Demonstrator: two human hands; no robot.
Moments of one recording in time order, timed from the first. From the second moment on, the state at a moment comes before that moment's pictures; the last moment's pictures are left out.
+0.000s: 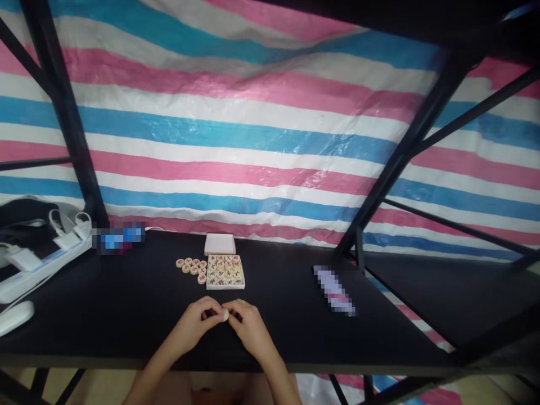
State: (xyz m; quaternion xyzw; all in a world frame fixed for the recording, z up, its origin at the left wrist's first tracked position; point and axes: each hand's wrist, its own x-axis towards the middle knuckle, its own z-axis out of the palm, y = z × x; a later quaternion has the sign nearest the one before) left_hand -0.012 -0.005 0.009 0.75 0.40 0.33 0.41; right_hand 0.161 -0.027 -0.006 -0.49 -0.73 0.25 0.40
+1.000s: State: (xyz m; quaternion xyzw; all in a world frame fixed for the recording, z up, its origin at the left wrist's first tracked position) left_hand -0.019 0.005 0.006 0.65 0.35 0.35 0.58; right_hand 0.162 -0.029 0.003 -0.43 -0.73 0.30 0.43
